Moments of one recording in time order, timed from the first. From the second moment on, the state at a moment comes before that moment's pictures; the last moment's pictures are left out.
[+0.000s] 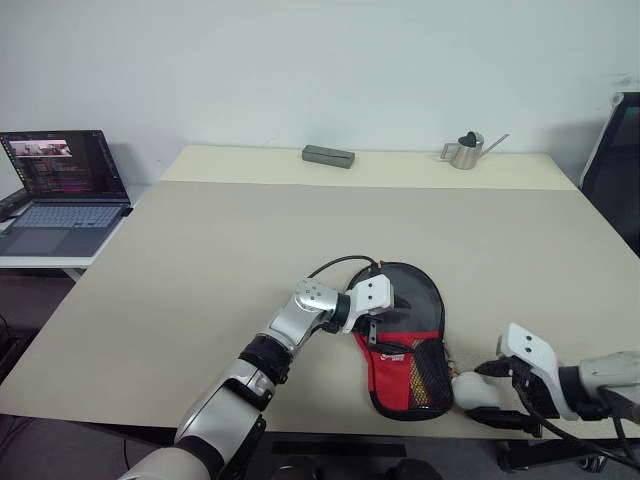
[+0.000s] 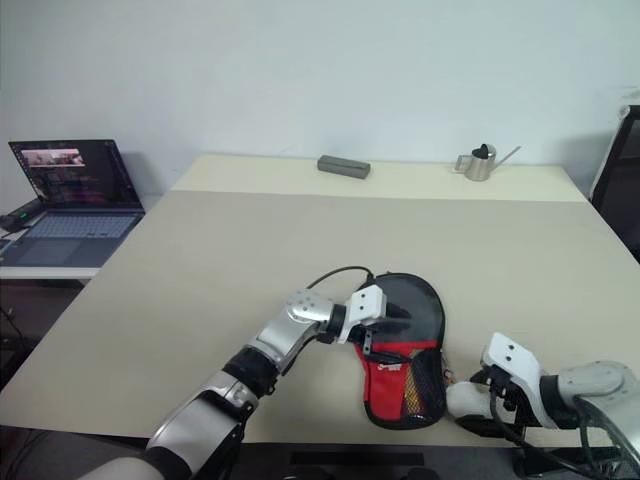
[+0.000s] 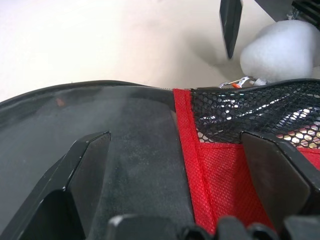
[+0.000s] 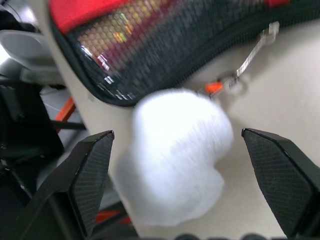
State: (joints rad) left arm -0.71 0.14 -0.44 0.63 -0.01 -0.09 -1.17; right arm 0.15 -1.05 -0.02 -0.46 0.42 0.78 0.98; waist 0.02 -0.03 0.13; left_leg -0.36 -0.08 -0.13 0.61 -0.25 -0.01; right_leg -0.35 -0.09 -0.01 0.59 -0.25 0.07
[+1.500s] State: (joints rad) left arm -0.75 0.11 -0.46 0.77 0.01 -0.19 -1.16; right arm 0.41 -1.21 -0.13 -0.67 0.41 0.69 1.12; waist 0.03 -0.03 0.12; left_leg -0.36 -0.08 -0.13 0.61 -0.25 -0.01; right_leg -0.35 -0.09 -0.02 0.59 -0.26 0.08
